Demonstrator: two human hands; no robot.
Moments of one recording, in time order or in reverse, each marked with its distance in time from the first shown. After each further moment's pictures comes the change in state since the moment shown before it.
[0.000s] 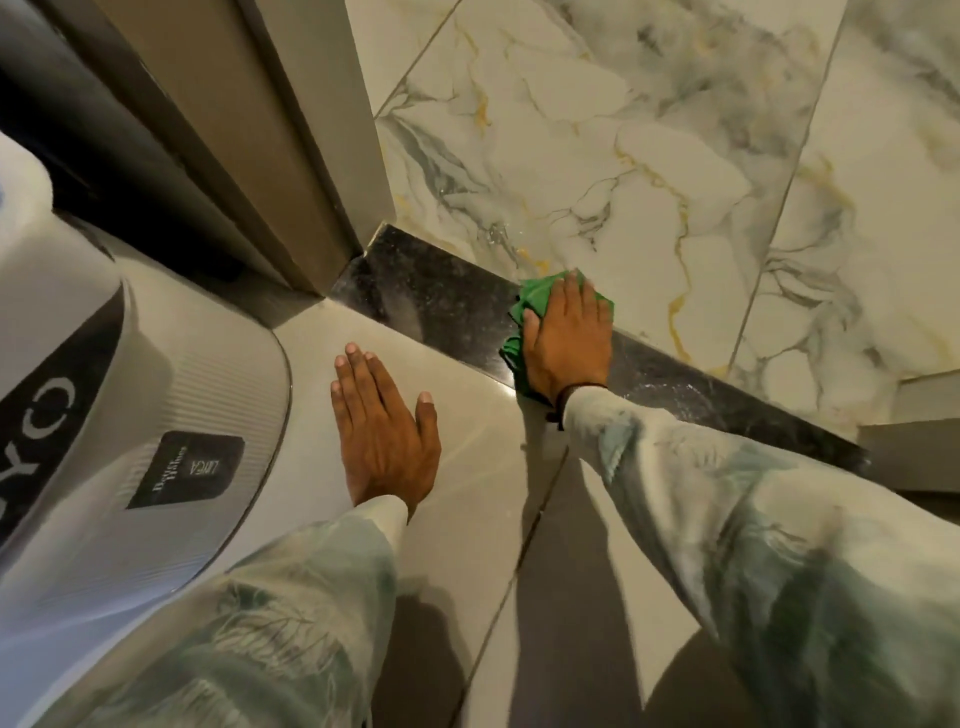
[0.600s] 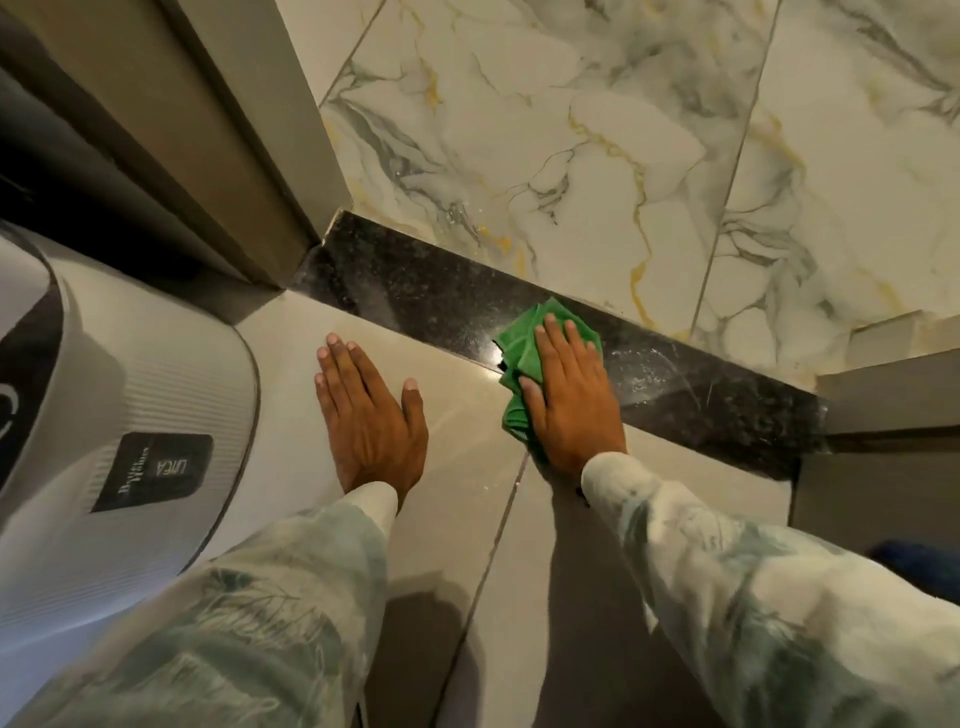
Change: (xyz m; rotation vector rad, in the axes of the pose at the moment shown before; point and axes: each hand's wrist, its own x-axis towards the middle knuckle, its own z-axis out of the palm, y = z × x) left_hand -0.007 0.012 0.007 0.029 0.052 0.034; right_hand -0.100 0.058 0.014 0.095 0.024 -0.143
